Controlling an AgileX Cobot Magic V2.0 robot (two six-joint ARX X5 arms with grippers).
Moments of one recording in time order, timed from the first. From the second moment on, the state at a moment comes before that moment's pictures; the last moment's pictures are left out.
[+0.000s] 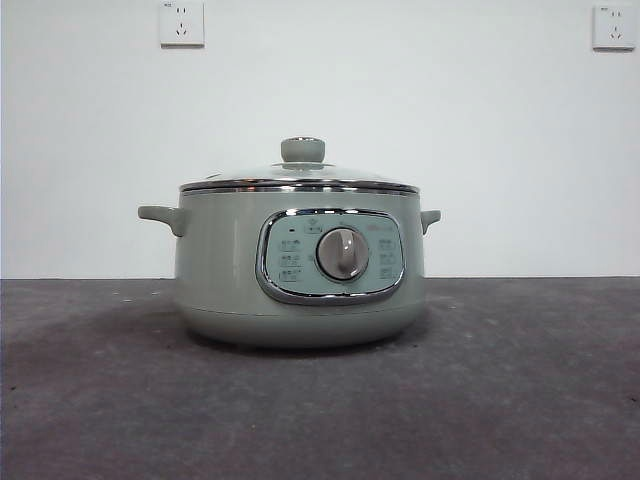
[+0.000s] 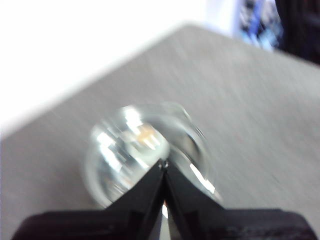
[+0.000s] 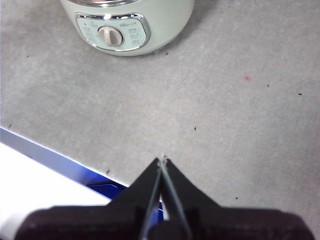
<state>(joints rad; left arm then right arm) -0.37 1.09 1.55 -0.85 0.32 0.21 0.60 0.59 1.09 -1.29 0.03 0.17</state>
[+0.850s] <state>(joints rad) 0.04 0.29 0.38 -0.19 0.31 0.18 0.60 0.59 1.09 -1.29 0.04 0.17</state>
